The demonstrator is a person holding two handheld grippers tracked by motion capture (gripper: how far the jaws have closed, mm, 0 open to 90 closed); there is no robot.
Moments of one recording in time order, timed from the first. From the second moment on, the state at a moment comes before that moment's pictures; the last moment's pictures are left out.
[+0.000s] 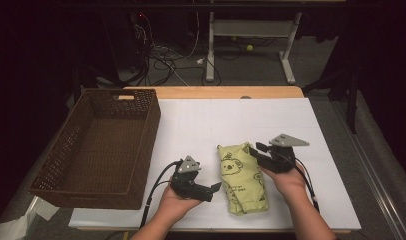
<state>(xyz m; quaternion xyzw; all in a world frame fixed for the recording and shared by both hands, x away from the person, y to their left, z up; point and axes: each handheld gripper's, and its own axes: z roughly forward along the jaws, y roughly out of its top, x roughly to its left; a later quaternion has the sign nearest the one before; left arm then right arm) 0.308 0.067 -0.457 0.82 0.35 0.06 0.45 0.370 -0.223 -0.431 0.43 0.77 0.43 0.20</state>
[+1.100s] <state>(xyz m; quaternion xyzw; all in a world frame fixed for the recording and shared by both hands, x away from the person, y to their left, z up) 0.310 0.073 -0.463 0.83 0.36 0.05 0.42 0.269 -0.286 -0.466 0.44 0.77 0.40 0.23</state>
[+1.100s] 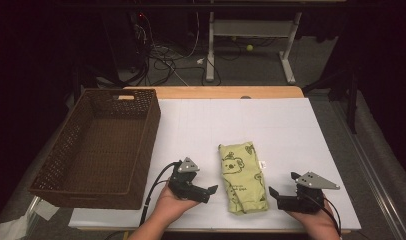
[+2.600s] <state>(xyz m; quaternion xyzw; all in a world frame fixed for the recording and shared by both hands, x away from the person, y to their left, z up) 0.254 0.012 -0.473 0.90 0.21 0.01 0.38 0.230 -0.253 -0.473 0.35 0.85 0.37 0.16</state>
